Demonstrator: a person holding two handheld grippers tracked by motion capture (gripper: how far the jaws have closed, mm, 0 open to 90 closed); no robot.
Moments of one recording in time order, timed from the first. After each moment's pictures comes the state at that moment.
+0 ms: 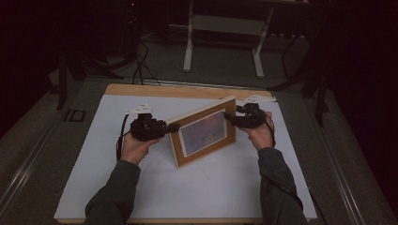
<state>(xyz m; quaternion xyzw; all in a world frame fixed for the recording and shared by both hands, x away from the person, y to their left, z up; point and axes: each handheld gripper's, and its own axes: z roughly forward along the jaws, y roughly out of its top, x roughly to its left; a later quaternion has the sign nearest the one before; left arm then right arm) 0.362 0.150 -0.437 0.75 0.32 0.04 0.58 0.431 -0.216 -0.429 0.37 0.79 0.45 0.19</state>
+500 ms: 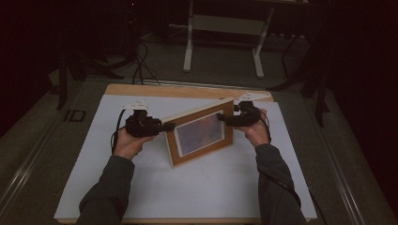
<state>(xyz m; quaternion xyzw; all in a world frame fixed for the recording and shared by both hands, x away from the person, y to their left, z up) 0.373 0.168 -0.434 0.76 0.30 0.02 0.57 0.441 -0.203 -0.429 0.33 0.81 0.47 0.14</state>
